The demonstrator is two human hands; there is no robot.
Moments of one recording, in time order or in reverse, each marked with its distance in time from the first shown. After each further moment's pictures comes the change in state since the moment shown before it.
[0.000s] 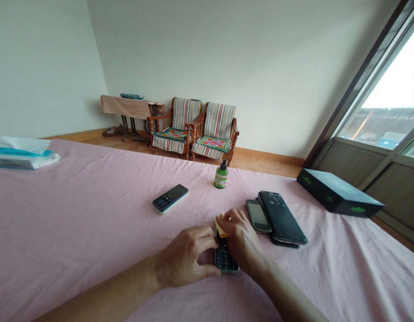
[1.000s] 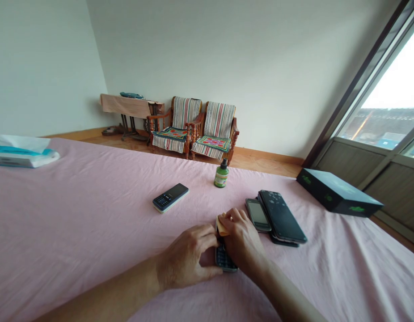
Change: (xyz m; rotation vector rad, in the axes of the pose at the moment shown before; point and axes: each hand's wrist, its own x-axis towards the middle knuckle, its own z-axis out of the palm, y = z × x) left_hand 0.003 0.007 0.003 -0.067 0.036 0.011; right_hand 0.001 -0.003 0.004 -0.137 -0.020 0.071
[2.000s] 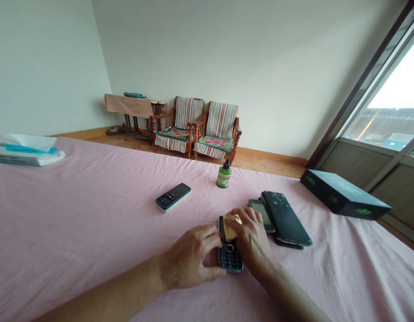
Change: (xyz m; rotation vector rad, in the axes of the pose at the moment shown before) left_hand 0.000 0.003 -0.003 0.037 -0.022 -0.019; right_hand -0.004 0.012 -0.006 -0.017 0.157 -0.108
